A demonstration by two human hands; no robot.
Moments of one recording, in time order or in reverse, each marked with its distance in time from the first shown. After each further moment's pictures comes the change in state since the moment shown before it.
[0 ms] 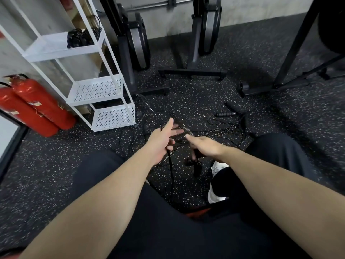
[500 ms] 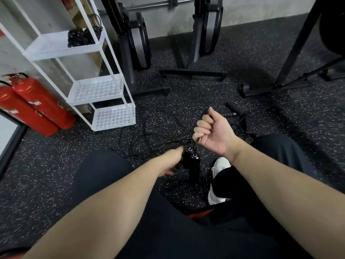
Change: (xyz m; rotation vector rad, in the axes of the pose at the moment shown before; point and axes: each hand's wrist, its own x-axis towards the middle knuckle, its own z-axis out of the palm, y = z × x) left_hand -0.002 -0.039 0.010 0.593 -0.165 -0.256; right_hand -0.005 -0.023 -0.022 1.499 -0.133 -0.115
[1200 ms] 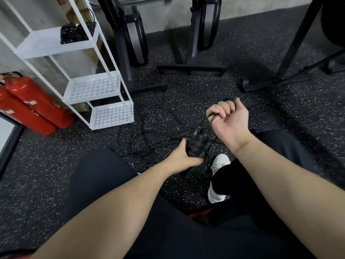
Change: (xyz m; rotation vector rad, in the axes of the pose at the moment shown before) left_hand 0.006 0.001 0.019 0.121 0.006 0.388; right_hand -0.009 -0.030 0.007 0.516 0.045 -0.344
